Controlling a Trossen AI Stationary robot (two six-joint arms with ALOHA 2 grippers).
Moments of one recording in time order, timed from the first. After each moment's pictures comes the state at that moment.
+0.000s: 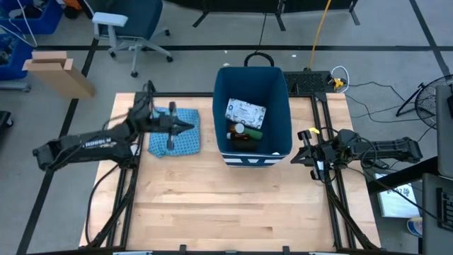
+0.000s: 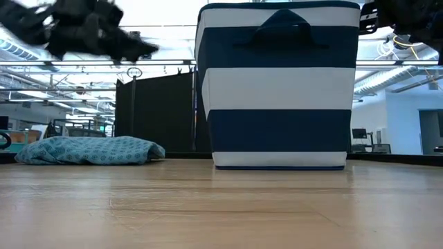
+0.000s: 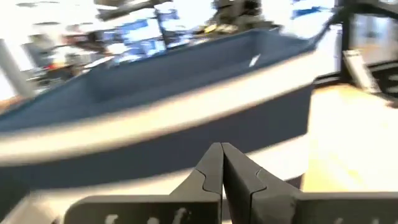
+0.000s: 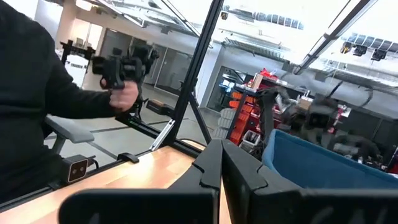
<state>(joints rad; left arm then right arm) 0.52 0.84 0.36 0.42 0.54 0.28 -0.01 0.28 0.12 0.39 -0.42 -0.24</state>
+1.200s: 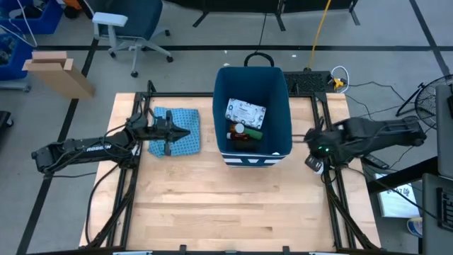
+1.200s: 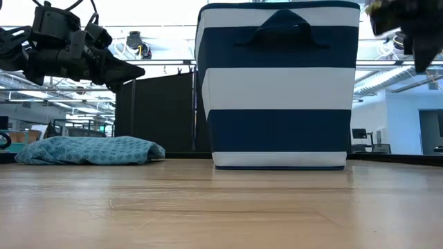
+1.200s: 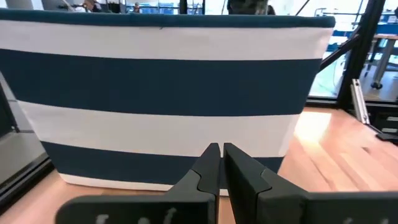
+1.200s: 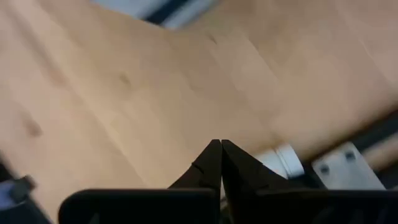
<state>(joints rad) 0.51 0.78 0.12 0.62 0.48 -0.01 0.11 0.85 0.93 -1.40 0.00 0.78</state>
